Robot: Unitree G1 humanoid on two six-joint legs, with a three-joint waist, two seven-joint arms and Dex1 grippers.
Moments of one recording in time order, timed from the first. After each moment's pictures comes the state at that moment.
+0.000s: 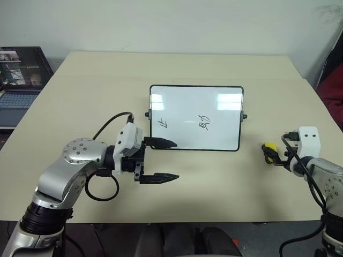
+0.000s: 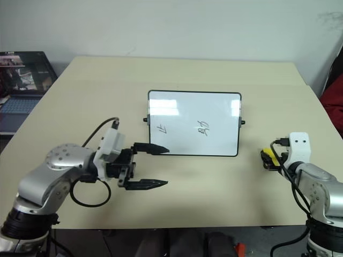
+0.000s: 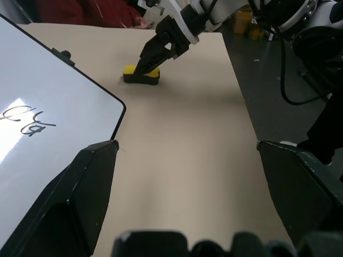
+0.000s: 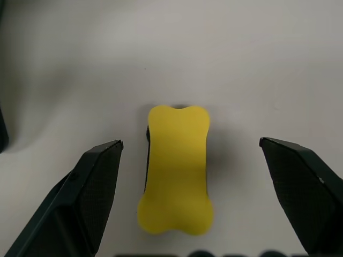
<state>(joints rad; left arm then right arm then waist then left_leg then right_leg) -0.31 0.79 -0.04 -0.39 -0.63 0.45 -1.19 -0.22 -0.53 -0.39 -0.39 0.42 1.24 0.20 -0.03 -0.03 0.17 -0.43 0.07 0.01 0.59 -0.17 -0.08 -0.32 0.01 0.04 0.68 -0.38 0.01</state>
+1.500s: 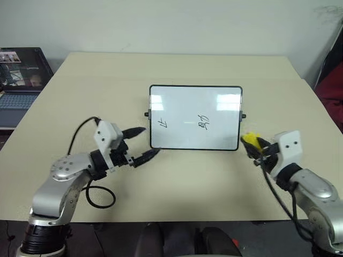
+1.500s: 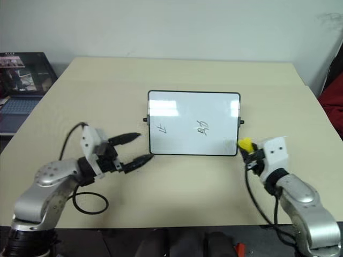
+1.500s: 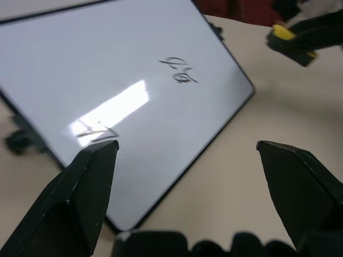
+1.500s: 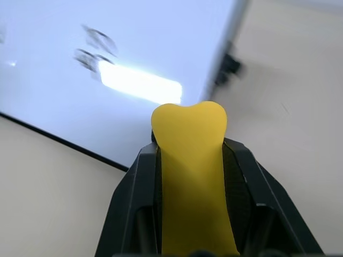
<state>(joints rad) -0.12 0.68 0.18 -0.35 -0.51 0.41 -0.80 0.01 -0.47 -0.11 -0.75 0.32 0.74 0.32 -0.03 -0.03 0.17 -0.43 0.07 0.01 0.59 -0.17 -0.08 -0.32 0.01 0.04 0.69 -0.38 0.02</state>
